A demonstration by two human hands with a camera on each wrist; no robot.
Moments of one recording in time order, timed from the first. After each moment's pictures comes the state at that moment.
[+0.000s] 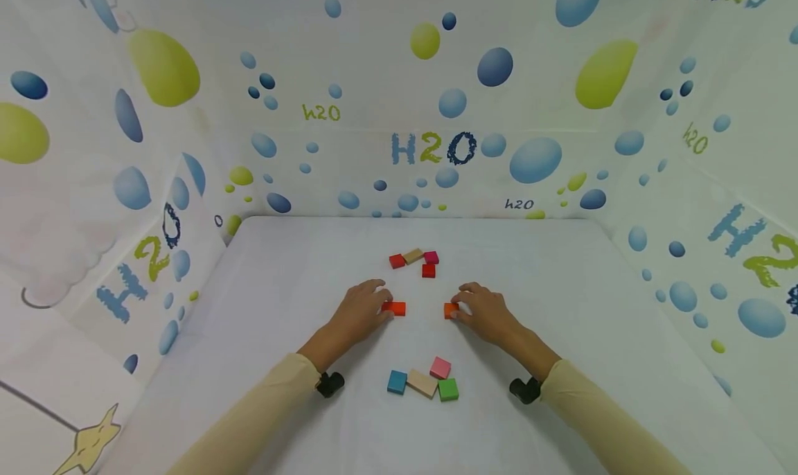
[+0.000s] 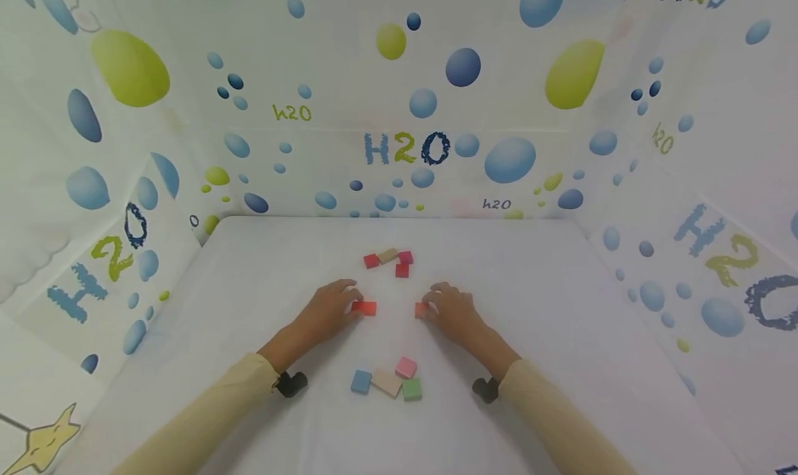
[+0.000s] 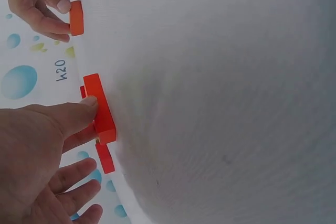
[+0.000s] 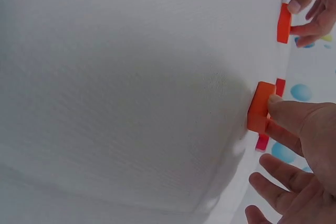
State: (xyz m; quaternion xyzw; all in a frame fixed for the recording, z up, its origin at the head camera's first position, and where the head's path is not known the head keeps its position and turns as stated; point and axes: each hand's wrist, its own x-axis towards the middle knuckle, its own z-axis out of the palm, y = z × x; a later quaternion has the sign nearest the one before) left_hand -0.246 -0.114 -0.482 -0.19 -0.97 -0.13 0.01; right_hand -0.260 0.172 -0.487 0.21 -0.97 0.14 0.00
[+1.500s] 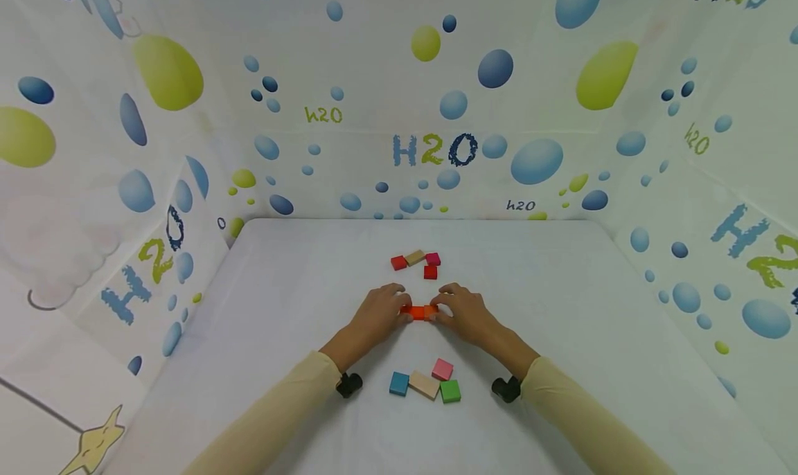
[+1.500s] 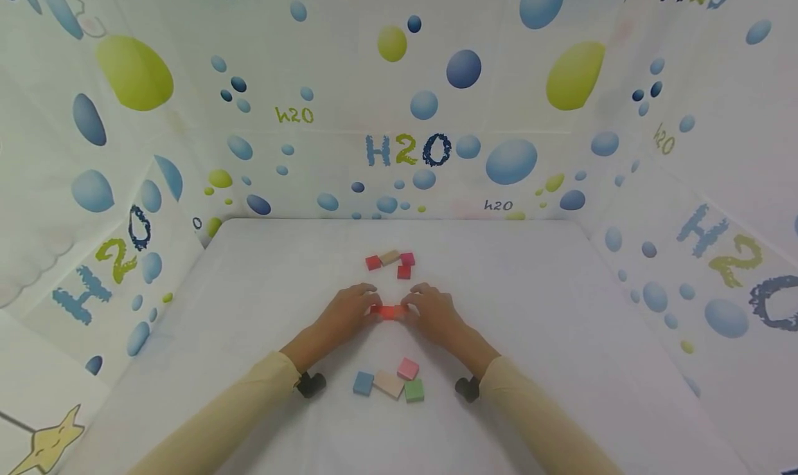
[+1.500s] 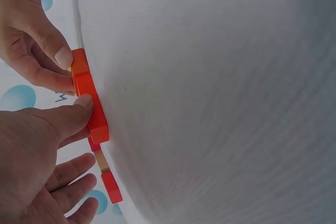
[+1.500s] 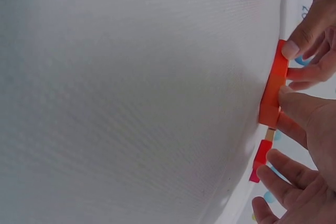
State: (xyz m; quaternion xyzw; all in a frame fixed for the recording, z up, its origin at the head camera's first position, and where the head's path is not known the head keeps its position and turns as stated) left_hand -0.252 -0.084 -0.484 -0.22 -0.97 -0.13 0.00; right_hand -0.264 0.137 -0.493 0.23 -0.95 0.19 0.00
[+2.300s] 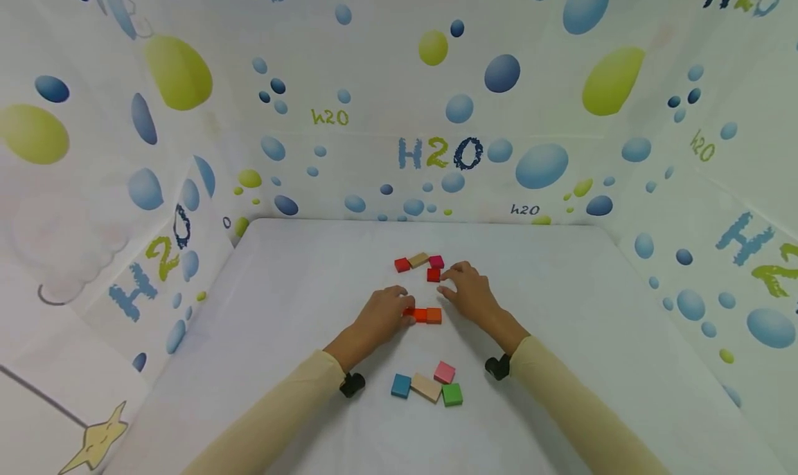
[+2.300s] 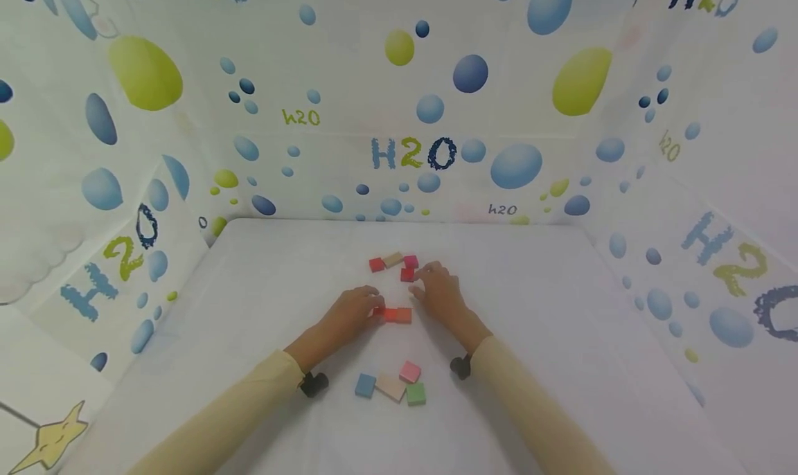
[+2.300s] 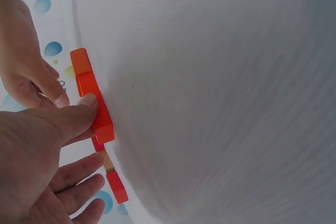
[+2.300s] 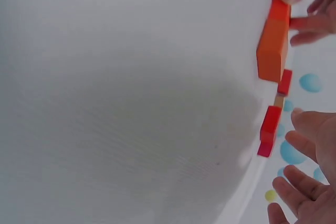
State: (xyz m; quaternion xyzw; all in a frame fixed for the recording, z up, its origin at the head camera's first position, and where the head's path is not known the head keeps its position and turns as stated) left_hand -0.248 -0.084 -0.478 -0.23 -0.96 -0.13 0.00; right_hand -0.301 0.131 -0.480 0.17 -0.97 0.19 0.04
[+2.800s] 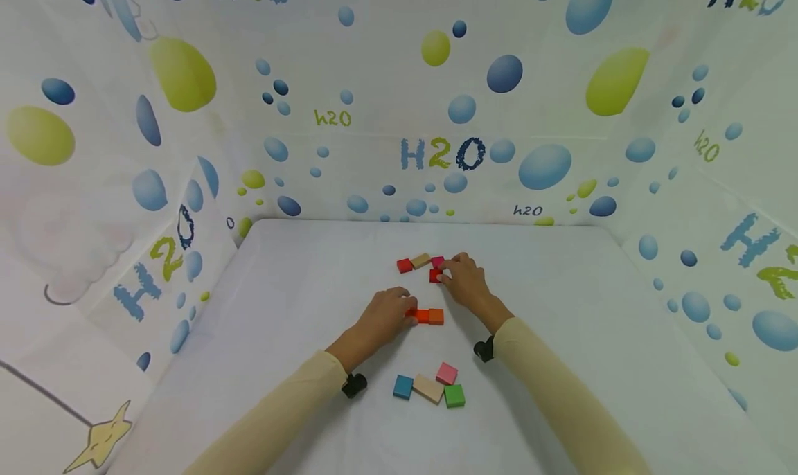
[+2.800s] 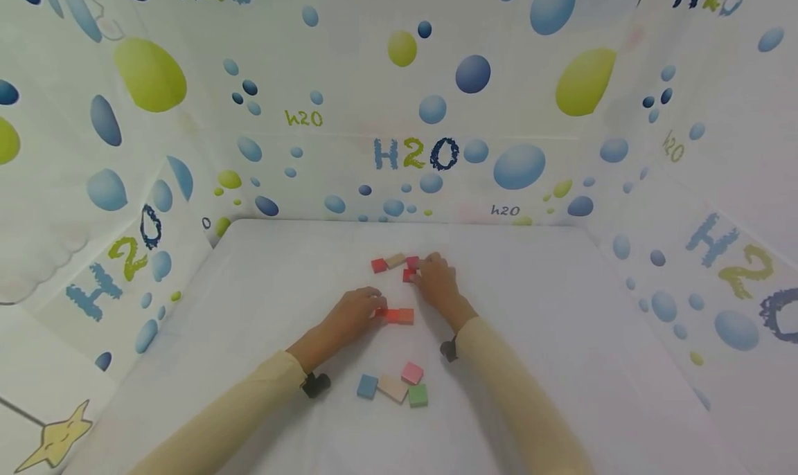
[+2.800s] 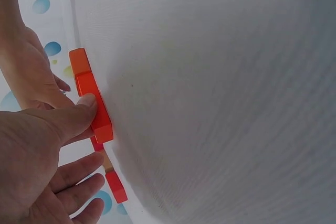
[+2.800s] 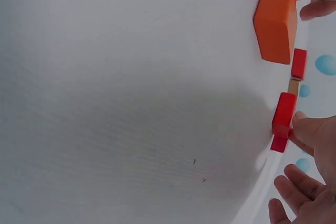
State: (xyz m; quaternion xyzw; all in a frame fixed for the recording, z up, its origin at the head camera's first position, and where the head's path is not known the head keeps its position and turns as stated) left_hand -0.247 -0.083 -0.476 -0.24 -0.96 -0.11 0.00; right_hand -0.339 0.121 -0.489 0.13 -0.97 0.19 0.01
